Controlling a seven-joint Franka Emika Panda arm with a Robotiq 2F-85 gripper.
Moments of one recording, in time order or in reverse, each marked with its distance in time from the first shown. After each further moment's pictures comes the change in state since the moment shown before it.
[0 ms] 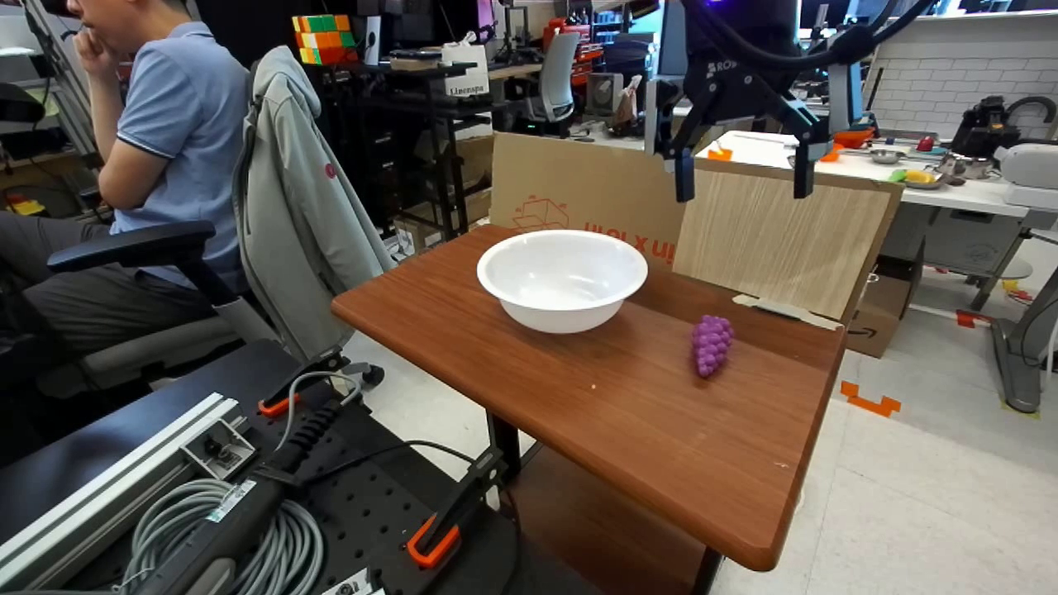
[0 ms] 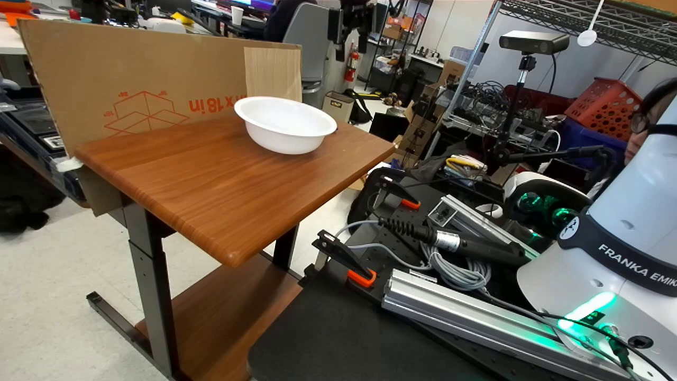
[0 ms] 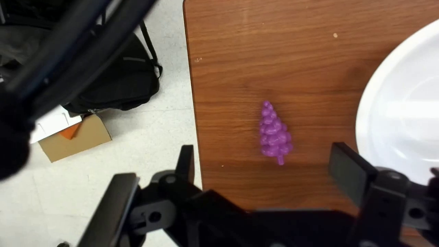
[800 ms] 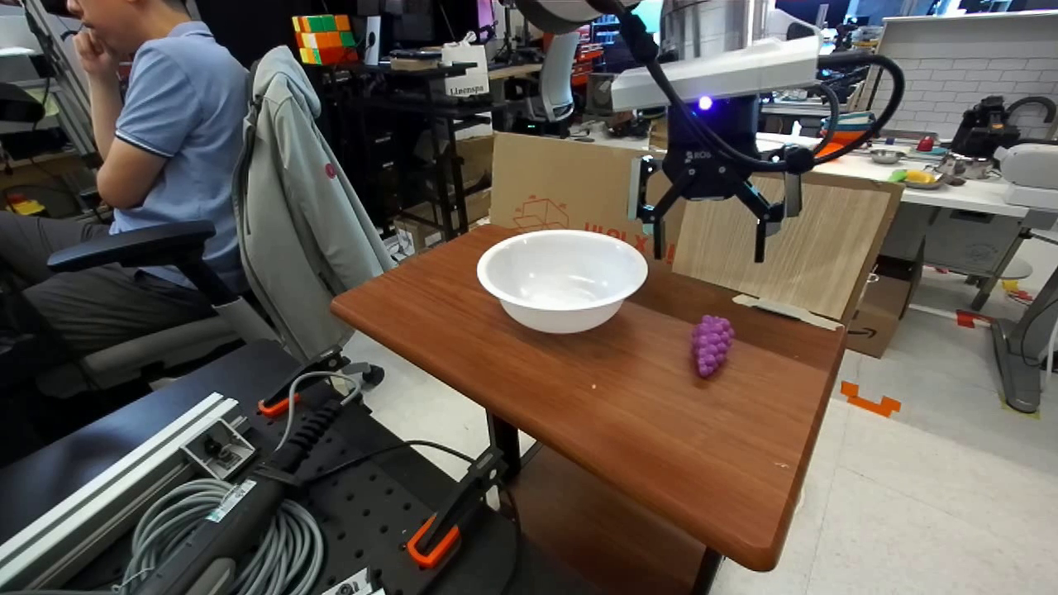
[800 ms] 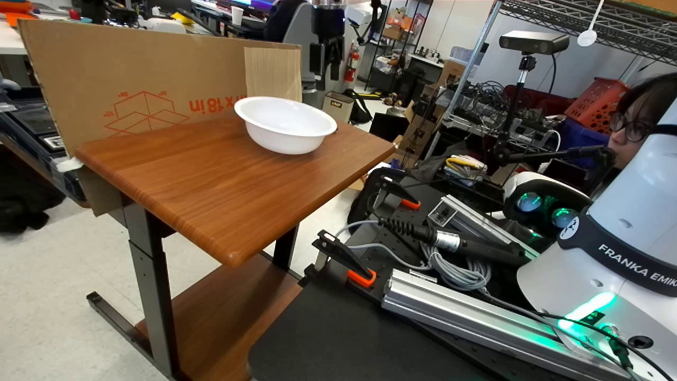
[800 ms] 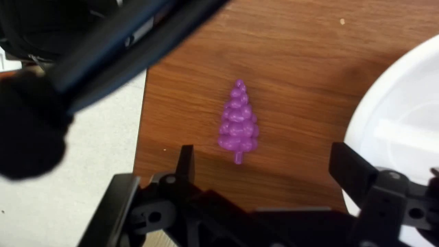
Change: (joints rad) arm -0.045 0.184 0.077 0.090 0.046 0.075 -0.269
